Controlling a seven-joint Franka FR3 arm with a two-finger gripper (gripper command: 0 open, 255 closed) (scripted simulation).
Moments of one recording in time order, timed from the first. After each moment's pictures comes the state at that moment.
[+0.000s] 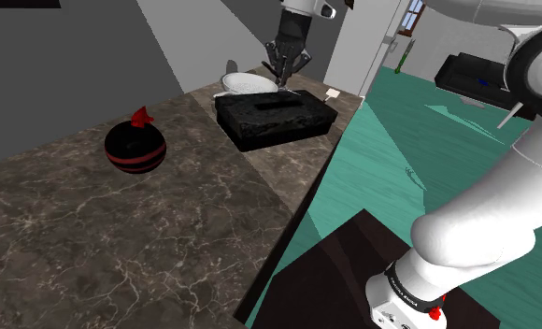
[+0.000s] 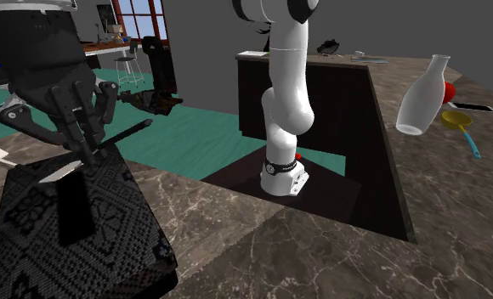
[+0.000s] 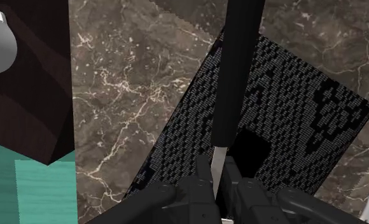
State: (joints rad) arm -0.48 0.05 0.61 -1.57 0.04 1.59 1.31
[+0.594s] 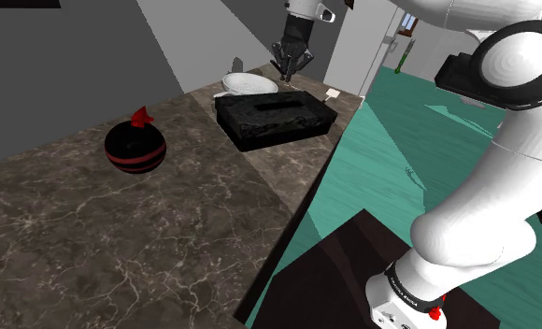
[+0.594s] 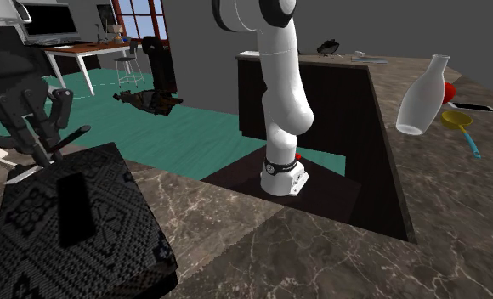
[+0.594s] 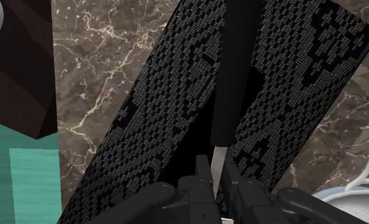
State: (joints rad) arm -0.50 0.22 0.58 -1.42 -0.05 1.58 1.25
